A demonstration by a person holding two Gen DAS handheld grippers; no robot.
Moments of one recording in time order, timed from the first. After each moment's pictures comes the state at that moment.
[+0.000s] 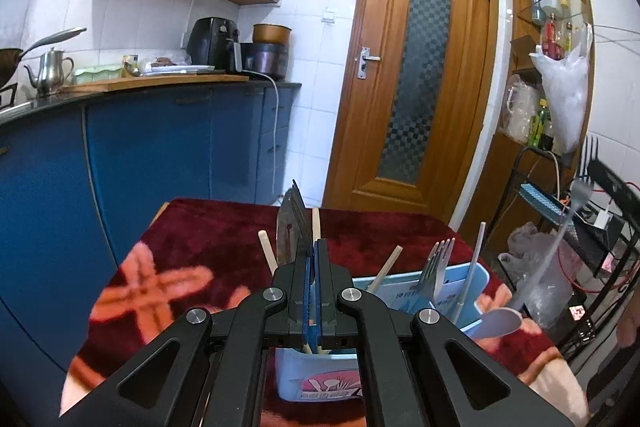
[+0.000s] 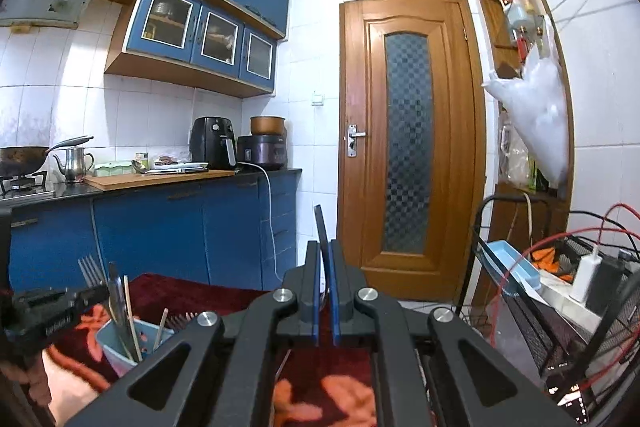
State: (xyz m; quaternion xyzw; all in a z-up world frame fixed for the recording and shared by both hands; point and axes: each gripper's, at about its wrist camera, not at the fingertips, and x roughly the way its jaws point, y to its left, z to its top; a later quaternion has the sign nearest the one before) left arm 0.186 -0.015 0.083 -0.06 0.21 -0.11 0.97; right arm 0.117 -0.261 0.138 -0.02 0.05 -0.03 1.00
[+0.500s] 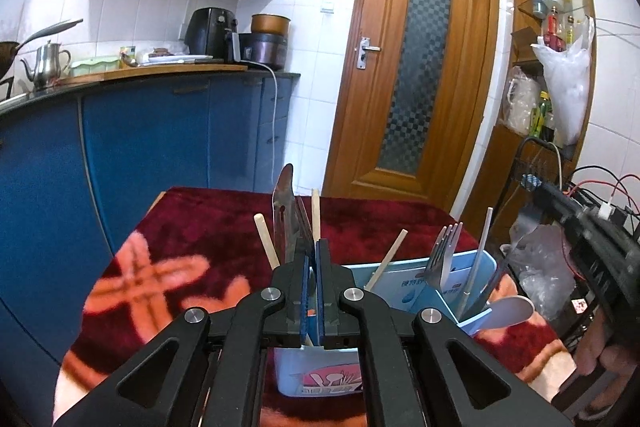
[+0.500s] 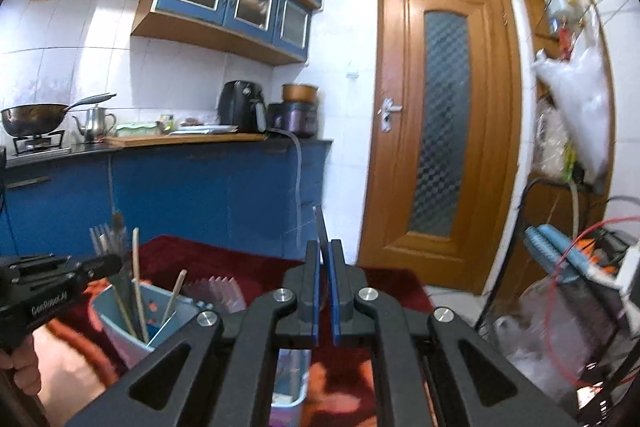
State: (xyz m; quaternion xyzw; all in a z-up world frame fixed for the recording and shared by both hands) left arm 0.191 -0.018 0.076 -0.06 0.22 -0.11 0.97; right arm 0.149 -0.233 0.093 -0.03 0.12 0.04 0.99
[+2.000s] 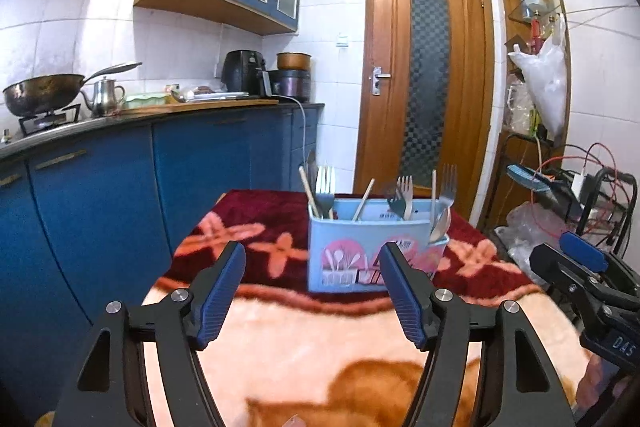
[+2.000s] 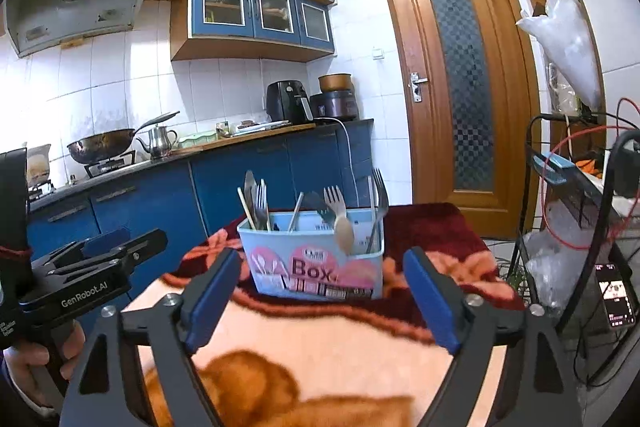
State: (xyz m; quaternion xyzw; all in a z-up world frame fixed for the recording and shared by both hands) left arm 0.008 -0.004 0.082 -0.02 0.16 -0.05 0.98; right arm -0.017 -0.226 0.073 0.04 0.14 0.11 0.98
